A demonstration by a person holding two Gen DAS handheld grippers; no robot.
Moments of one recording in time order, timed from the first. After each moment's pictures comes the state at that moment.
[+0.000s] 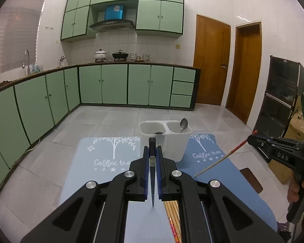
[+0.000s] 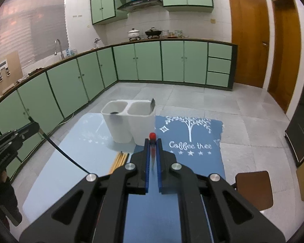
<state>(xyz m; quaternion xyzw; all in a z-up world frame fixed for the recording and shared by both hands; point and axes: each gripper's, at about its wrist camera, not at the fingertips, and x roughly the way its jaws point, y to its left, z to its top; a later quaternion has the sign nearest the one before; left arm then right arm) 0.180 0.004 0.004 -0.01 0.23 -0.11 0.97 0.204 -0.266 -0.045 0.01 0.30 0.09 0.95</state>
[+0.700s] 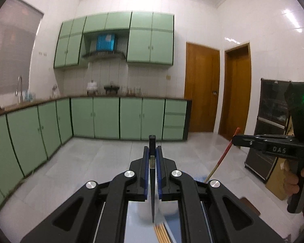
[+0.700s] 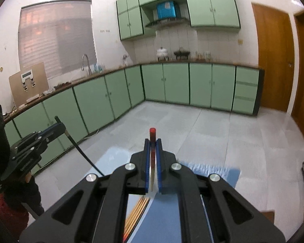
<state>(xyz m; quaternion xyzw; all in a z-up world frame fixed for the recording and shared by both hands) 0.224 0.001 0.109 -0.01 0.11 -0.14 0.98 0.269 -0.257 0.086 0.00 0.23 0.19 0.96</state>
